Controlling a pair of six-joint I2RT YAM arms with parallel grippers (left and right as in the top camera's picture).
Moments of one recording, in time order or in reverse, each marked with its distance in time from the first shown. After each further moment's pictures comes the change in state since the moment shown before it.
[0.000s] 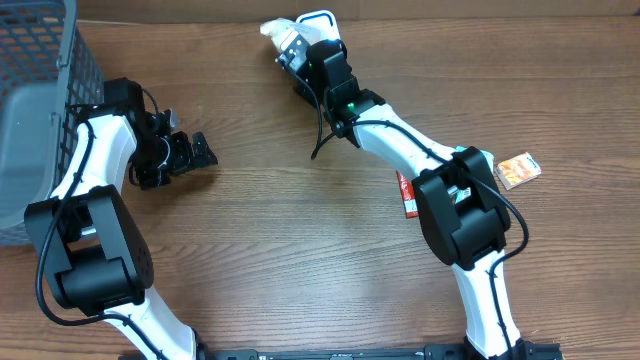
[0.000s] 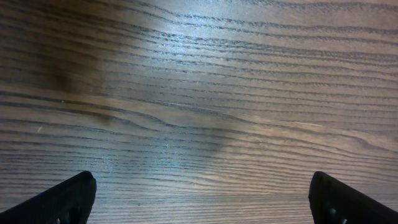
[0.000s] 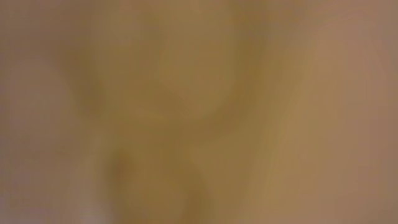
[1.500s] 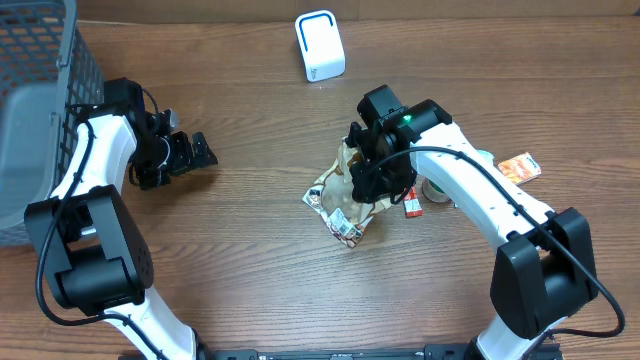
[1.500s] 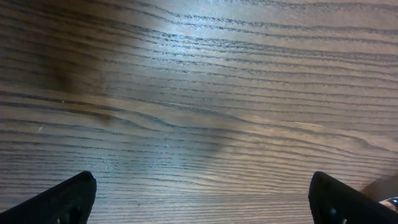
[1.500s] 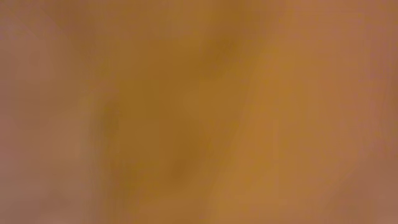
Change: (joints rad) left arm 0.000 0.000 0.000 0.000 0.000 0.000; right arm -0.045 -0.449 -0.299 -1.150 -0.412 0.543
